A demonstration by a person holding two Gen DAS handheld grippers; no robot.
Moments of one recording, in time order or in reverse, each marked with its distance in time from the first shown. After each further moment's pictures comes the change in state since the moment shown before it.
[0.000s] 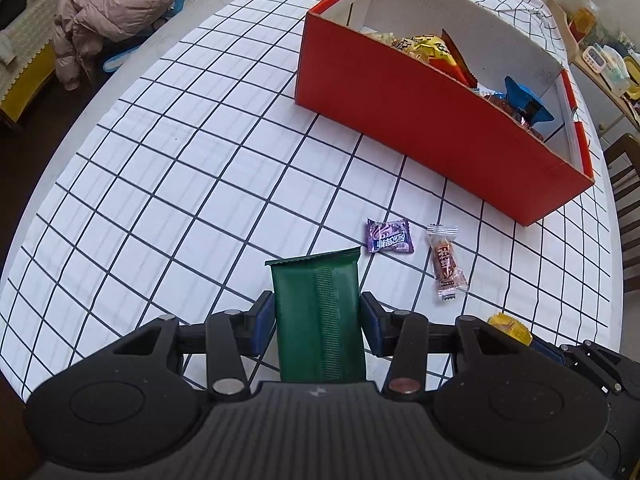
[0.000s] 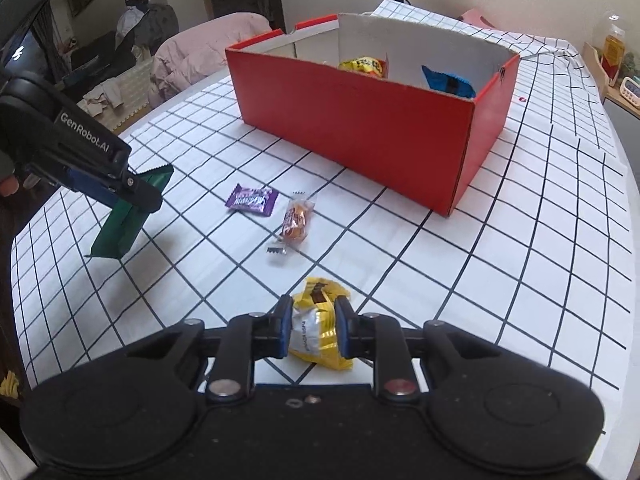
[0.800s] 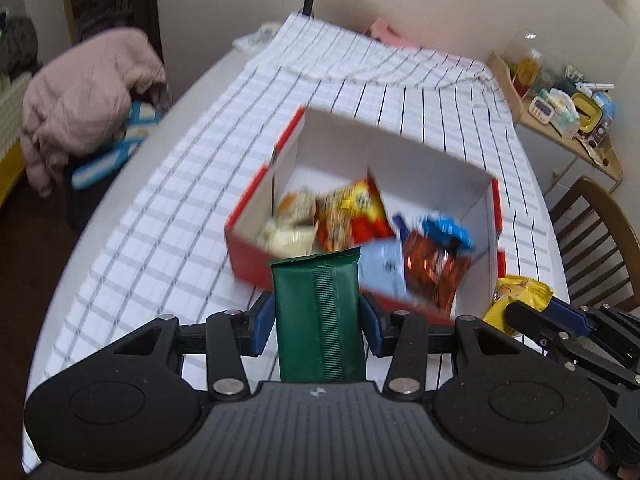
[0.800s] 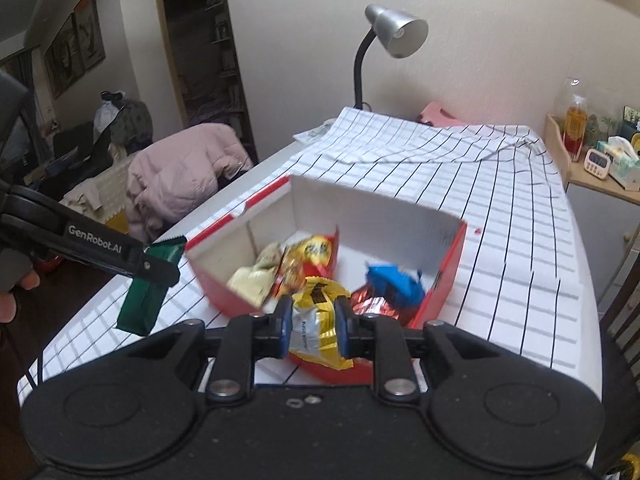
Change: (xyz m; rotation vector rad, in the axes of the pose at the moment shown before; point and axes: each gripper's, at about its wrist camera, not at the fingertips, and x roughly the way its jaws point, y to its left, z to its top) left arm -0.064 -0.058 0.102 0.123 -0.223 -0.054; right arm -0.050 -0.042 0.130 0.078 -0.254 -0.051
